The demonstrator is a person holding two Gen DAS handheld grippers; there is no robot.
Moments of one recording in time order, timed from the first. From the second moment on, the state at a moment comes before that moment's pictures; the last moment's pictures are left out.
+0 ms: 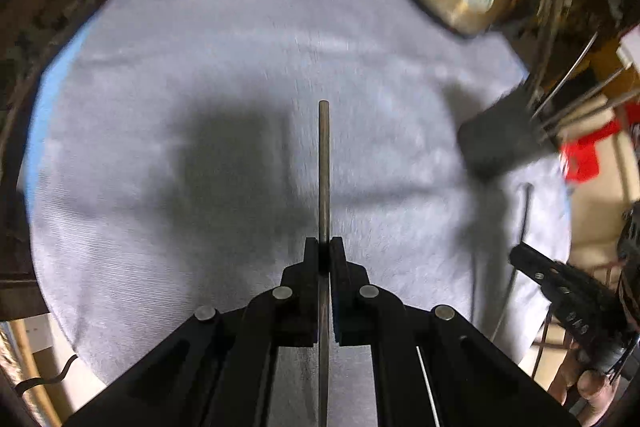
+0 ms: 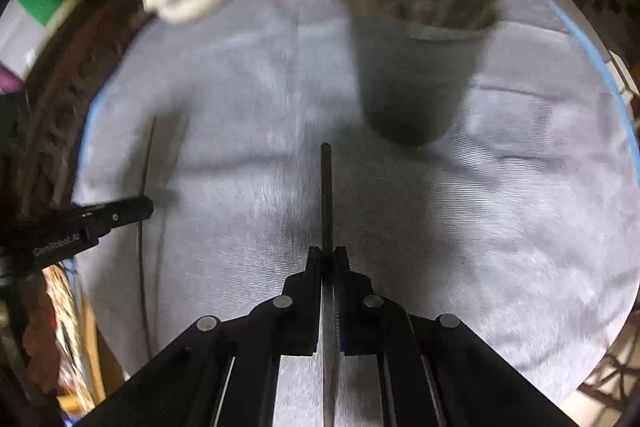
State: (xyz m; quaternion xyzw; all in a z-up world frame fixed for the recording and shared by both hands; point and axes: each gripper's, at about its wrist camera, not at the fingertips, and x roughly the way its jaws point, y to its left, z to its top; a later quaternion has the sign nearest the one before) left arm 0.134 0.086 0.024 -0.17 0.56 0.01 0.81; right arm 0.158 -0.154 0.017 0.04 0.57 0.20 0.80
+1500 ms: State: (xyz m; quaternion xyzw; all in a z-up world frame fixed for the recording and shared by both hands) left arm 0.061 0.072 0.085 -0.16 0.20 0.18 0.95; right arm 0.041 -0.260 0.108 0.10 0.25 0.09 0.96
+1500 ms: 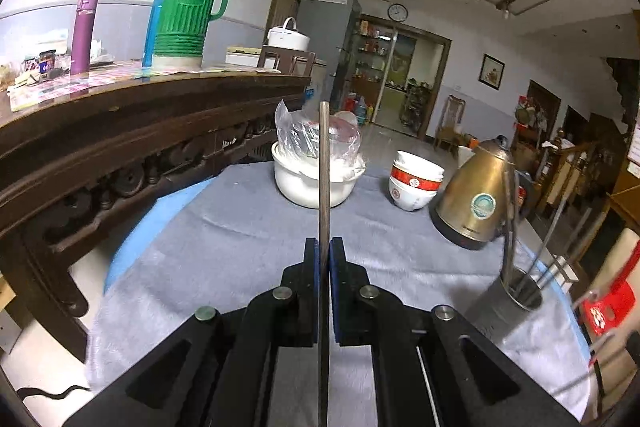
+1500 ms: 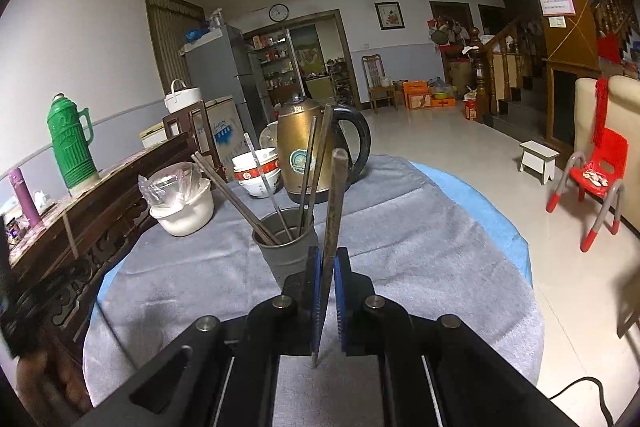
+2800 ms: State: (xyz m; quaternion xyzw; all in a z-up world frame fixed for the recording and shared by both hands) left arm 0.017 0.077 0.114 -0.22 0.20 0.10 0.95; right arm 0.045 -0.280 0.137 0.14 0.24 0.11 0.95
